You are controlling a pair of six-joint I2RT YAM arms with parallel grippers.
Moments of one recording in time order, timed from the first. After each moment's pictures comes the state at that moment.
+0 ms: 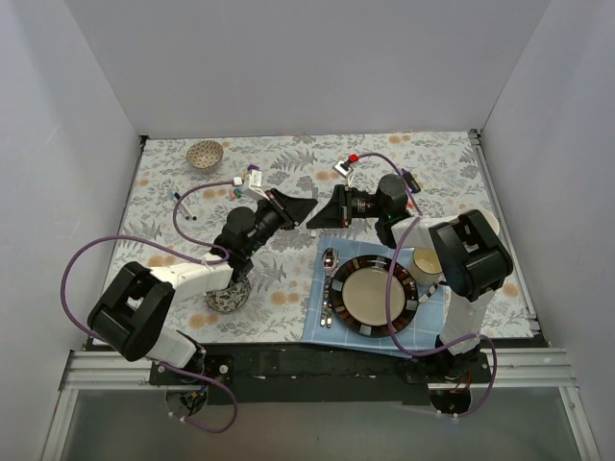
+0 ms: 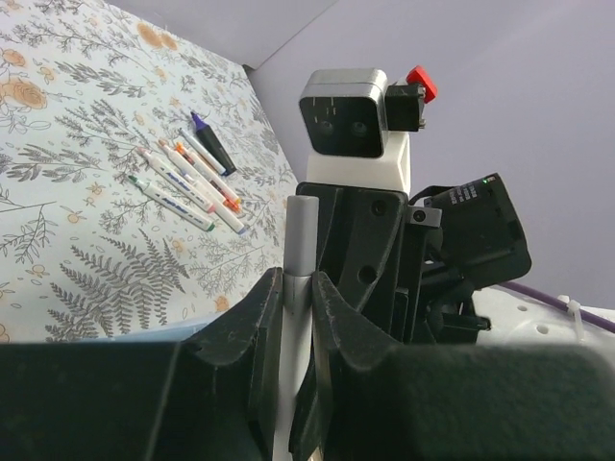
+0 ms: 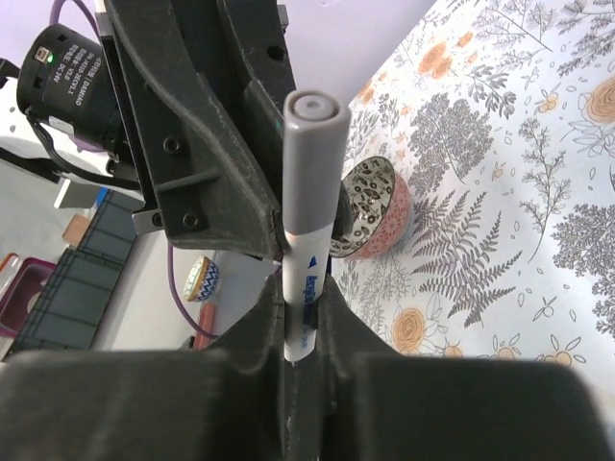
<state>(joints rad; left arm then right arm) -0.61 1.45 0.63 0.90 0.09 -0.93 0.47 1.85 0.92 1.07 -1.16 1.08</state>
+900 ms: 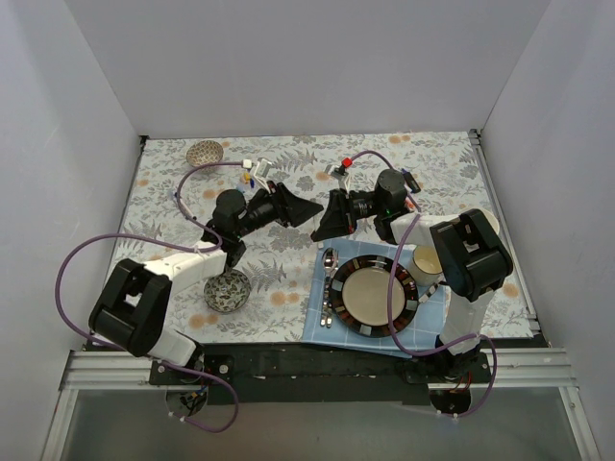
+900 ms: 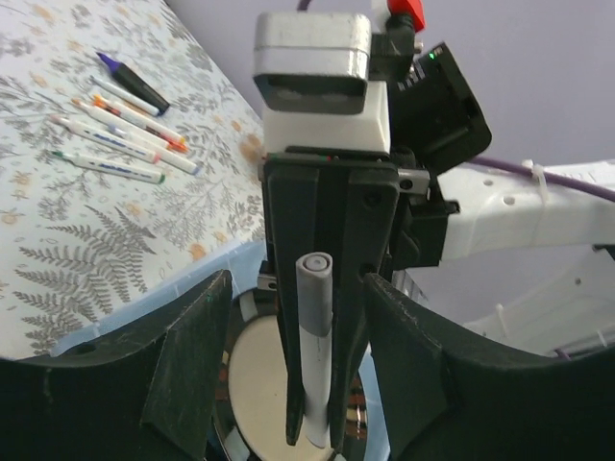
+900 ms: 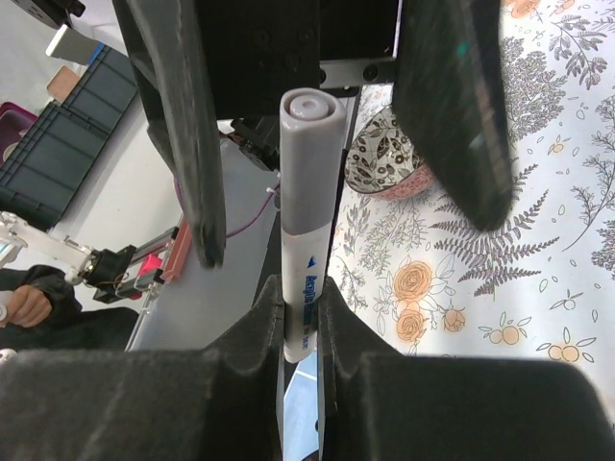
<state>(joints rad) -0.49 1.46 0.72 0.81 0.53 -0.80 0.47 1.86 0.97 1.04 -1.43 0.91</state>
